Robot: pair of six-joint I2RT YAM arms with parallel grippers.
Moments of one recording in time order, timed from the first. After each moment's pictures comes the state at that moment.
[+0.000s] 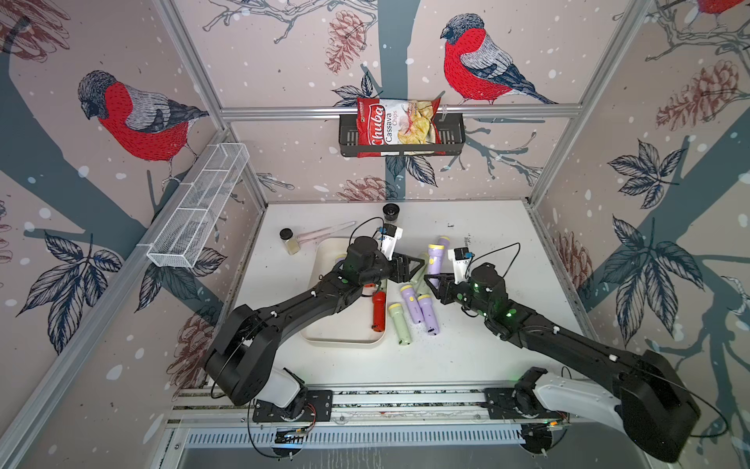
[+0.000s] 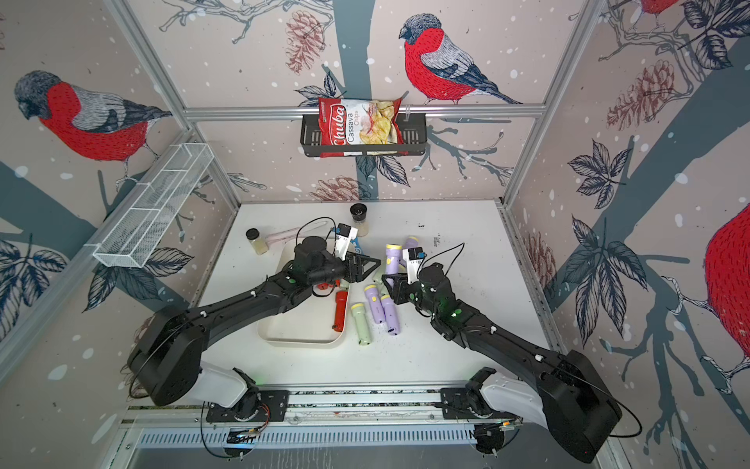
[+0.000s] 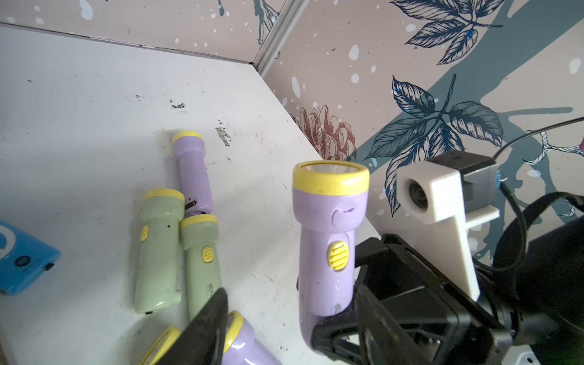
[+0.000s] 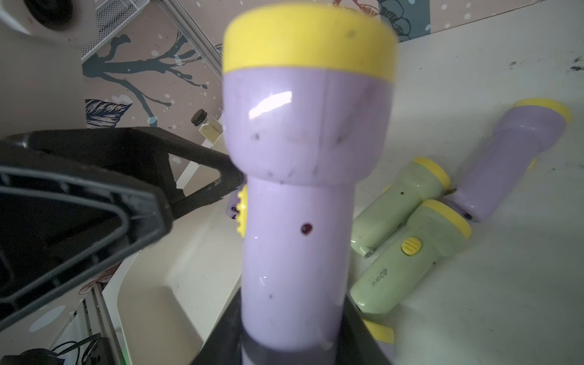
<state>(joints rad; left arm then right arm) -0.66 1.48 0.90 0.28 0.47 -0.52 0.70 1.12 0.53 0.22 -0.14 0.49</state>
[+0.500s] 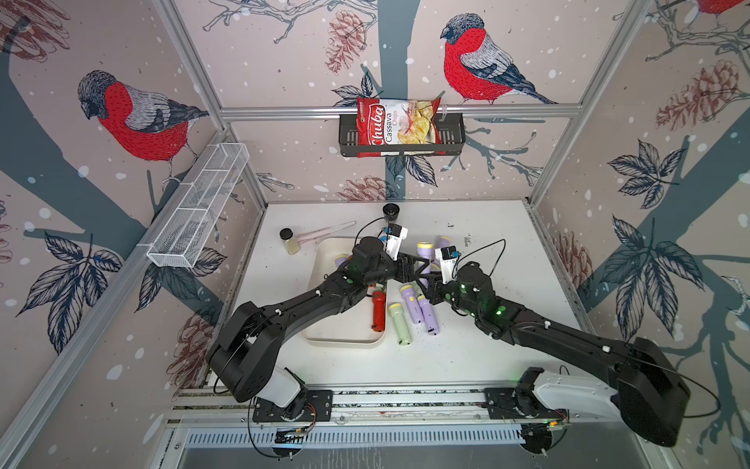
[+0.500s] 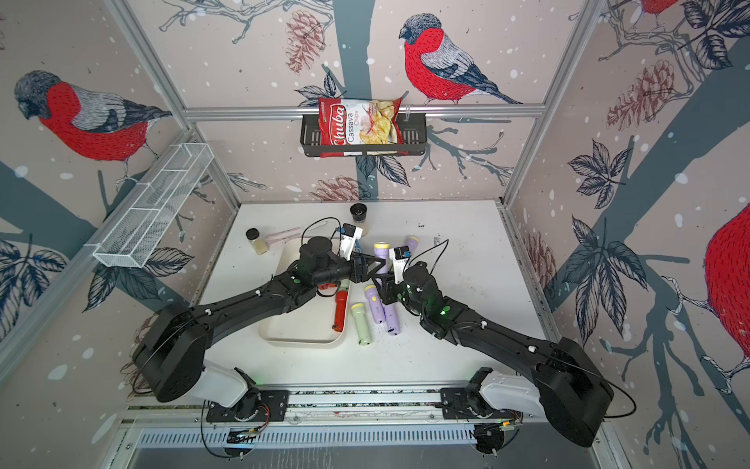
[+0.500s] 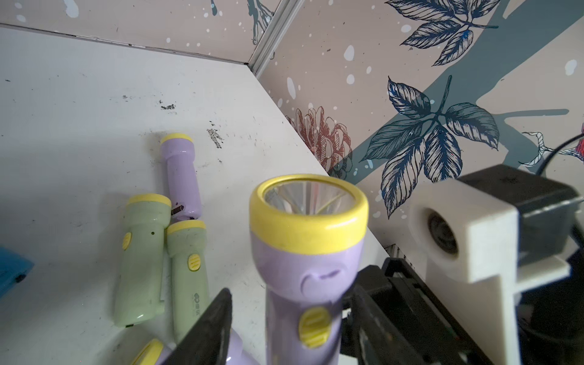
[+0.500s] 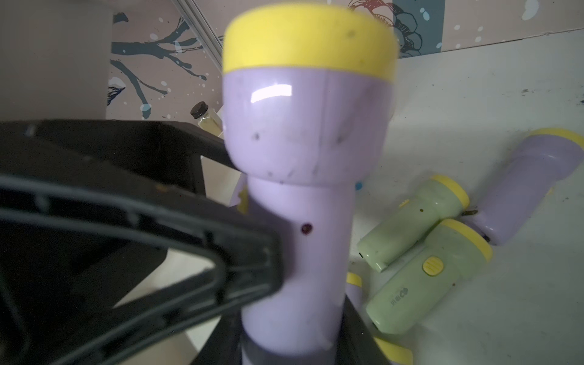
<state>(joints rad) -0.69 1.50 0.92 0.29 0.44 -0.55 0.83 1.19 0.63 0.18 0.02 0.44</state>
